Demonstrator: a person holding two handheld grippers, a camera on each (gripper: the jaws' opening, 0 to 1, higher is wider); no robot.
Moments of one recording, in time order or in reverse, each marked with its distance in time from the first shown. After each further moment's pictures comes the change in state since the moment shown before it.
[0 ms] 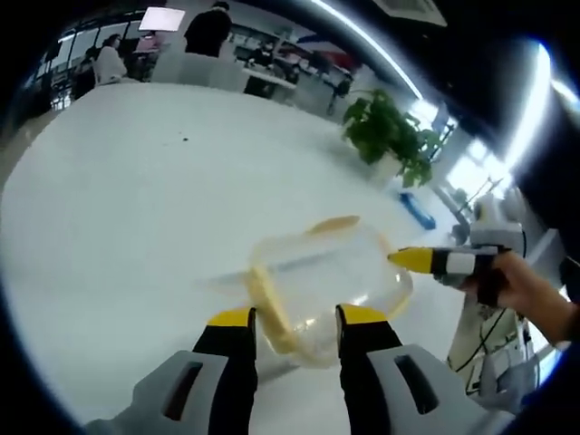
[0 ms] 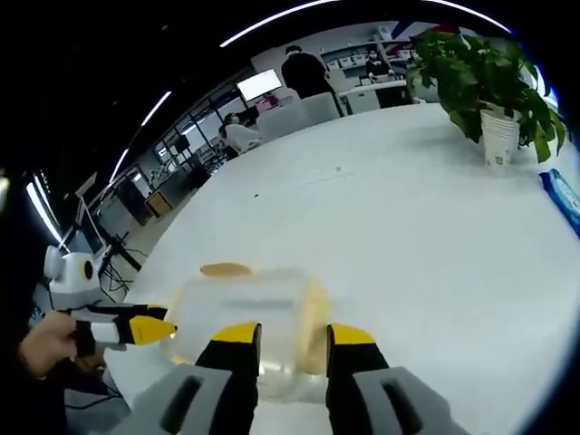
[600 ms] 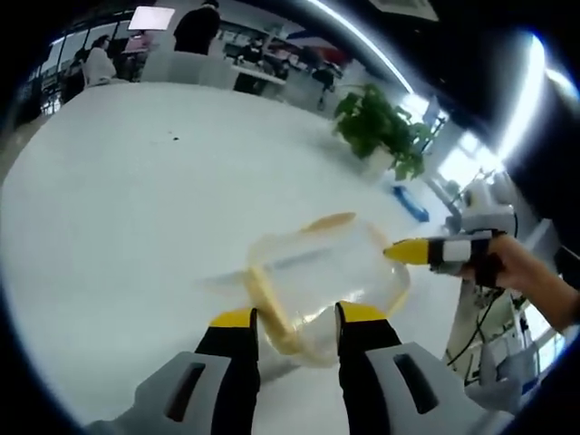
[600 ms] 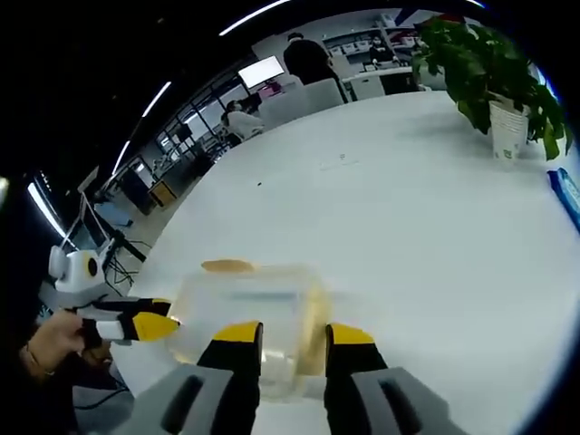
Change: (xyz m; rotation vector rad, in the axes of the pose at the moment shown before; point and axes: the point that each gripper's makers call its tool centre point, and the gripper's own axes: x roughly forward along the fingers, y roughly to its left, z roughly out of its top) left arm 0.002 0.000 -0.001 0.041 0.031 -0.044; right arm 0.002 0.001 -0.002 0.000 0.074 0.025
